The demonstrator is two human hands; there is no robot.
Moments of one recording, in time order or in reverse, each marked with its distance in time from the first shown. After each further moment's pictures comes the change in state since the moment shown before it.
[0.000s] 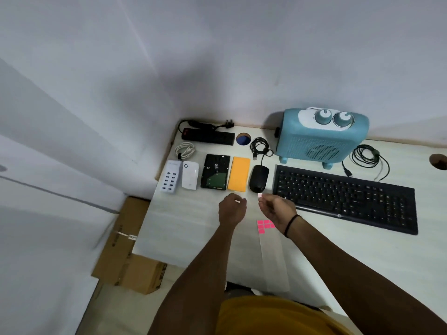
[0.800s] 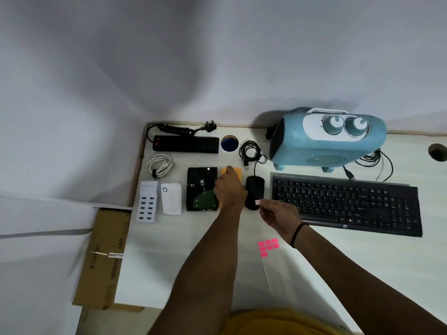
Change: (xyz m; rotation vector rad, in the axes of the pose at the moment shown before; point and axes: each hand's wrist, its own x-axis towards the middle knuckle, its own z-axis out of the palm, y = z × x) left_hand 0.126 0.085 0.010 0.621 -0.003 0.170; right_hand 0.058 -0.031 0.022 -0.088 0.093 0.030
